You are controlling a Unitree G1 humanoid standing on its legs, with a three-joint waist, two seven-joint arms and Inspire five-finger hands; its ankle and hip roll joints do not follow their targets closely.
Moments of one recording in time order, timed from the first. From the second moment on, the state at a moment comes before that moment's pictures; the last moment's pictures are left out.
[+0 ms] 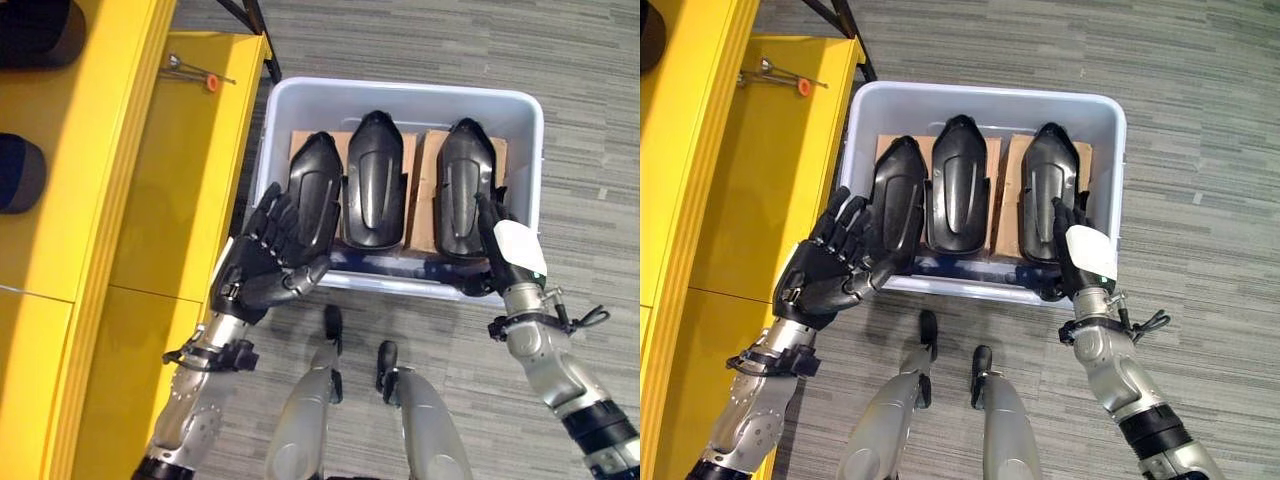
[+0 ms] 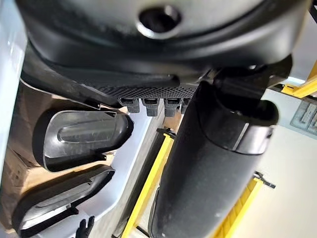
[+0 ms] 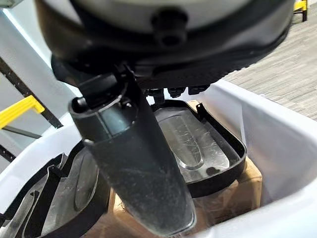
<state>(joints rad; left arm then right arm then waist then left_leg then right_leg) 0.01 0.45 -0.15 -0.16 -0.82 -0.26 -0.16 -0.28 -0.68 0.28 0.10 -0.44 0.18 -0.30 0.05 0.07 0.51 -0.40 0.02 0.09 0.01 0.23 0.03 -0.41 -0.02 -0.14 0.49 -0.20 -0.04</state>
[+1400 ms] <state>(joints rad) -0.03 0.45 -0.19 -0.12 -0.82 -0.24 -0.17 -0.43 -0.61 0.41 0.39 -0.61 0.29 -0.39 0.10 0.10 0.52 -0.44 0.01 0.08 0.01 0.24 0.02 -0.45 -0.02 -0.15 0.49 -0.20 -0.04</state>
